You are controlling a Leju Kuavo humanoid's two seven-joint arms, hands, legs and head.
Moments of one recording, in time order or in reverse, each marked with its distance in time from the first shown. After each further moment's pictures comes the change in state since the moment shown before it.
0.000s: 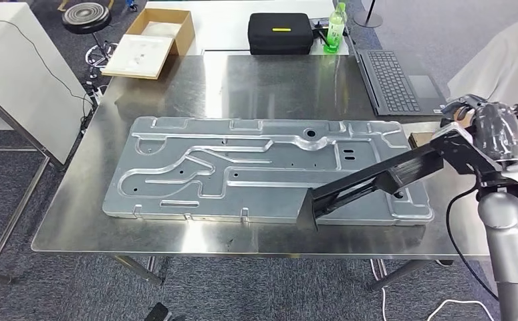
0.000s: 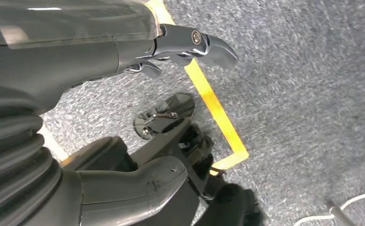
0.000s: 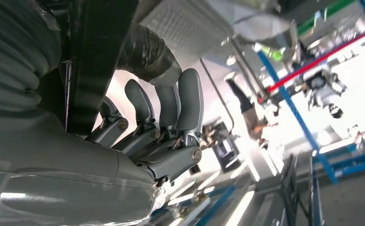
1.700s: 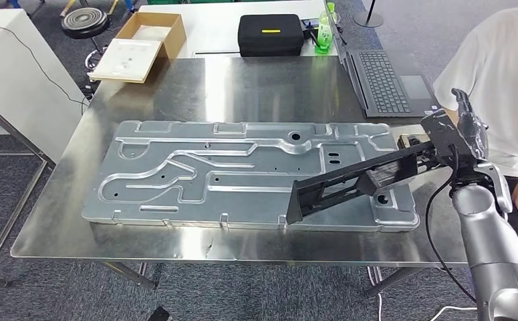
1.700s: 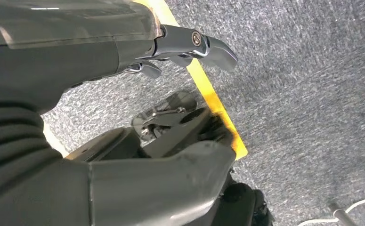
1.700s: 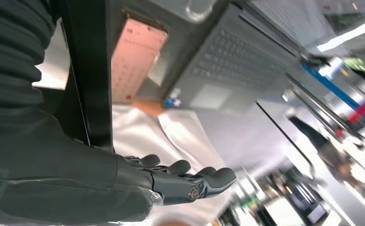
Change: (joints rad) left arm 0.013 0.010 0.011 0.011 0.017 0.014 0.006; right arm -0.117 0.078 0.052 0.275 -0.094 -0.012 0.192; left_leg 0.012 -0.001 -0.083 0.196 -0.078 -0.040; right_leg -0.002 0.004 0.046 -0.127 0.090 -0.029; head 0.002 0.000
